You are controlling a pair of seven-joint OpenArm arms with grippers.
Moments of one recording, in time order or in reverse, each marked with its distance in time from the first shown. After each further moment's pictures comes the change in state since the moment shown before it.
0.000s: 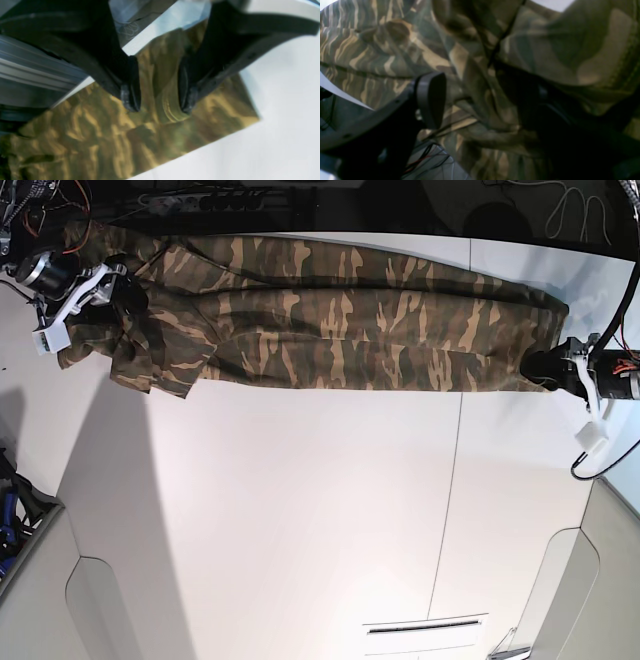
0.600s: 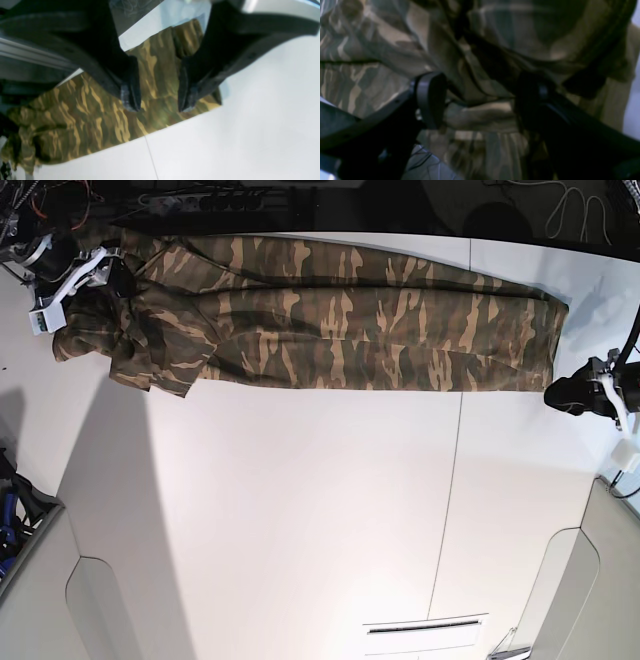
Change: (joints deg) left arm 0.0 0.0 -9.5 0.0 -2.2 0.0 -0.6; right arm -4.3 0.0 0.0 -1.2 -9.4 -0.3 9.2
